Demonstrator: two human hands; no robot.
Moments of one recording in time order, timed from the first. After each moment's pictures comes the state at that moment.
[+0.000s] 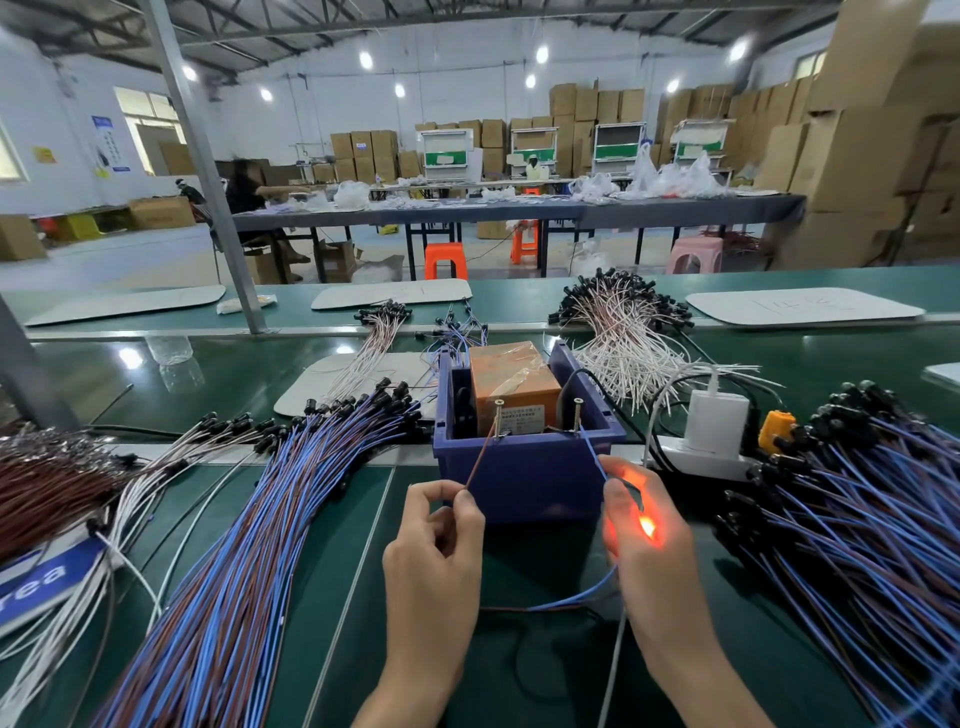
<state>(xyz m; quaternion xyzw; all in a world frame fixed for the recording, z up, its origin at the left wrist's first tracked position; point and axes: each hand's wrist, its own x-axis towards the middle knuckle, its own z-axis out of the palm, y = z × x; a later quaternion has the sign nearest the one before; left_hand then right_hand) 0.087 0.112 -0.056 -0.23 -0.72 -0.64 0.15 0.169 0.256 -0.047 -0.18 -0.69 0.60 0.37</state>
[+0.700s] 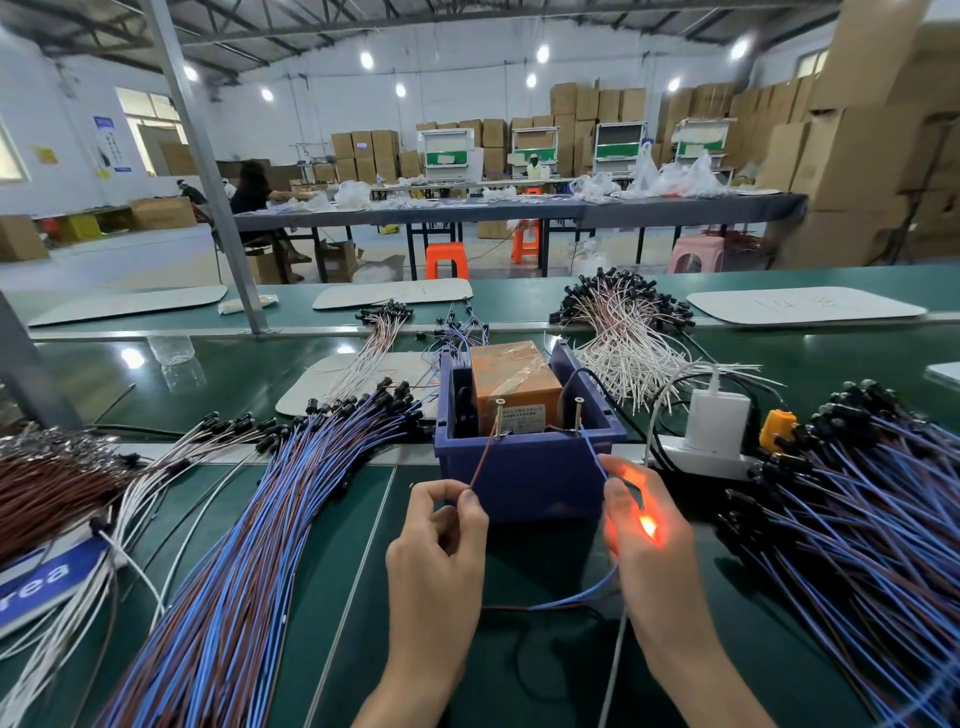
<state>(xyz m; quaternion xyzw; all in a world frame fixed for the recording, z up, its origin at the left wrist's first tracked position) 0.087 0.113 -0.057 -0.23 -0.72 -0.64 0.14 0.169 0.256 -0.046 -0.17 -0.69 0.60 0.37</state>
